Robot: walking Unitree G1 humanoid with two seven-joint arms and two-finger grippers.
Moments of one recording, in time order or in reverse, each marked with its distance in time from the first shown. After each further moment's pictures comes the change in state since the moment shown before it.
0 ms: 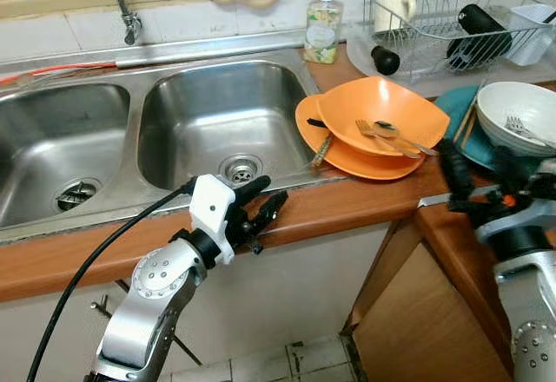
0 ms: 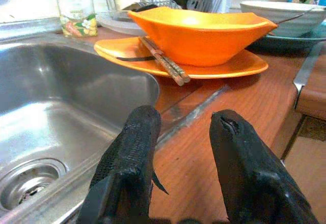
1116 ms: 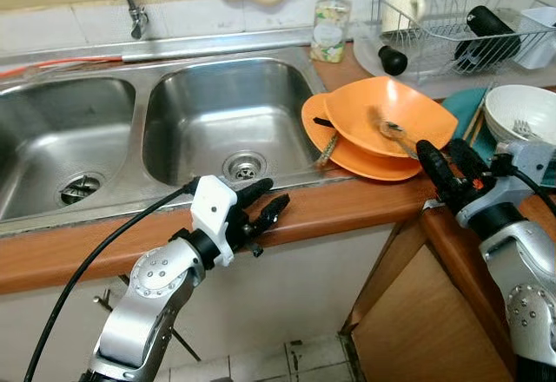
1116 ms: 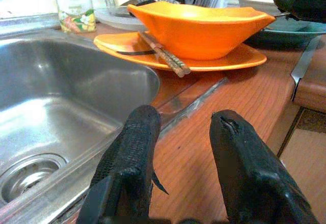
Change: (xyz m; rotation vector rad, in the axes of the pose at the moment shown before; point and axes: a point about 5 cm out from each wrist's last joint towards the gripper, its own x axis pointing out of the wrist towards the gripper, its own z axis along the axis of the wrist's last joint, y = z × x) left arm -0.001 0.000 0.000 0.017 0.014 -0.026; right arm 0.033 -0.008 -0.014 -0.053 0.132 0.110
